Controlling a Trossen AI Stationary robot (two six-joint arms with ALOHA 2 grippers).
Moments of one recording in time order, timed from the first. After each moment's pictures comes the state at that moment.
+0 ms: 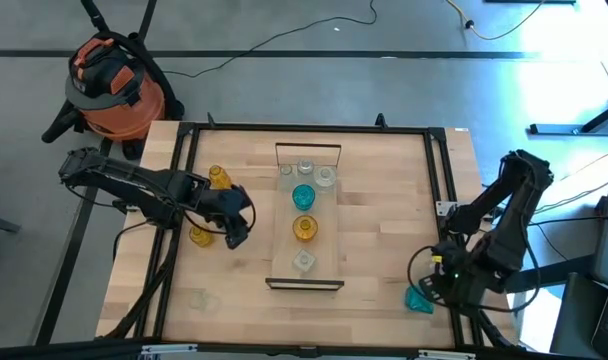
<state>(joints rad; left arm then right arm) -0.19 1.14 0.95 -0.81 -0.04 -0.79 1.02 1.29 1.21 -1.31 -0.10 2.21</state>
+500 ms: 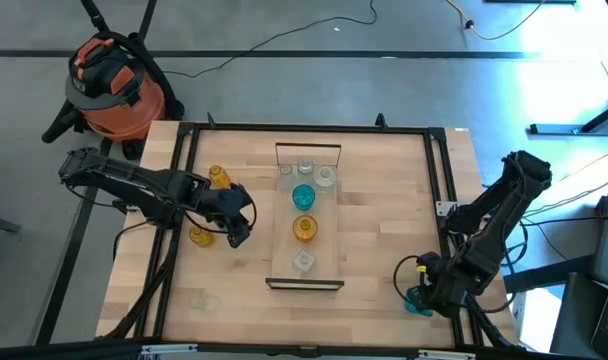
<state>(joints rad) -0.19 1.14 0.95 -0.79 -0.06 -0.84 0.98 1.29 0.97 -0.95 -0.17 2.14</state>
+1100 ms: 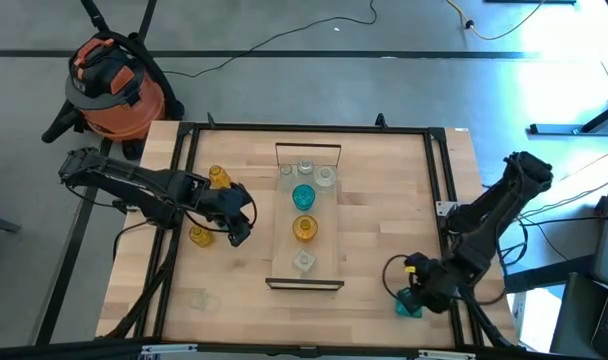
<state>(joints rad) -0.19 1.14 0.95 -0.79 -0.09 -0.83 0.89 1.29 0.97 -0.82 -0.12 1.97</state>
